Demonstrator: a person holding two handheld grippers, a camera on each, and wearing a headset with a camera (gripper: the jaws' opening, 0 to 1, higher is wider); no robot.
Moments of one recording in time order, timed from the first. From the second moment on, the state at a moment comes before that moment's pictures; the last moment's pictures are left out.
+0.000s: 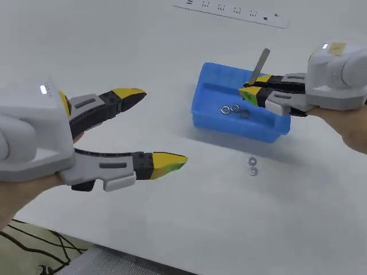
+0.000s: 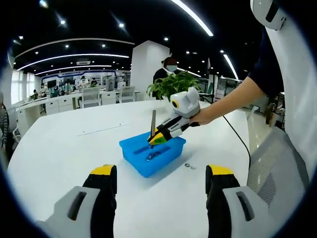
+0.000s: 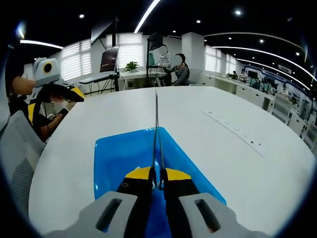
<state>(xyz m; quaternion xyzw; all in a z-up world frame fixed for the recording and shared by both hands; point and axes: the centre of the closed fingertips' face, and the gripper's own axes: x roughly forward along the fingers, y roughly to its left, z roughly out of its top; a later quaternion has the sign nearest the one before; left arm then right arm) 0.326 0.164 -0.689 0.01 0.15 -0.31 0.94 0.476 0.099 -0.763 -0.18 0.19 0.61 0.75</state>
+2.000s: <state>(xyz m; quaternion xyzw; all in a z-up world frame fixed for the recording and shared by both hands) 0.423 0.079 -0.650 0.03 0.12 -0.46 0.88 0.432 0.100 -0.728 -0.23 0.15 0.65 0.71</state>
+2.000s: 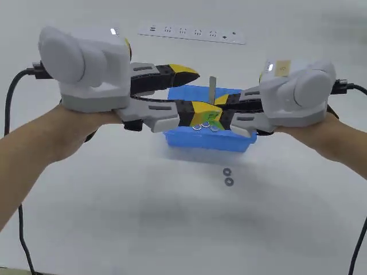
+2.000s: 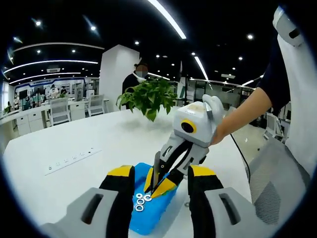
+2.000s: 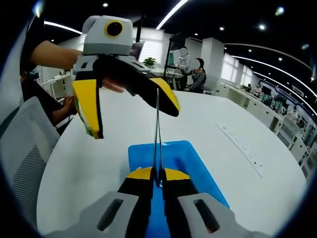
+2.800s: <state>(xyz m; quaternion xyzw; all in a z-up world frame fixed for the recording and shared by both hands) 0.404 0.070 -0.641 0.12 0.09 -0.51 0.85 0.409 0.113 -0.723 -0.25 0.12 0.68 0.68</state>
